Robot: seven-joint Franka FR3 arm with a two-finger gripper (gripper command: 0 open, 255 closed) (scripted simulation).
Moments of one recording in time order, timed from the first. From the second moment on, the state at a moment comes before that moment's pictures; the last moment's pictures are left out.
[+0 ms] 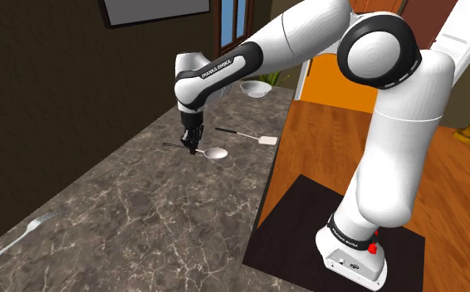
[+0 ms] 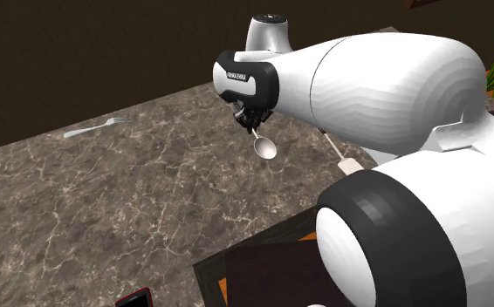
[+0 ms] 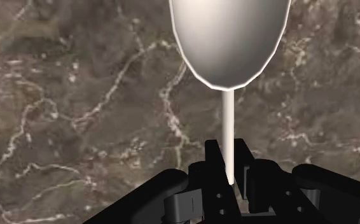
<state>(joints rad) 0.15 0.21 0.04 -1.97 0.12 2.13 -0.22</state>
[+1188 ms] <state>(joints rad) 0.17 0.12 0.05 -1.86 0.11 1.94 -0.16</state>
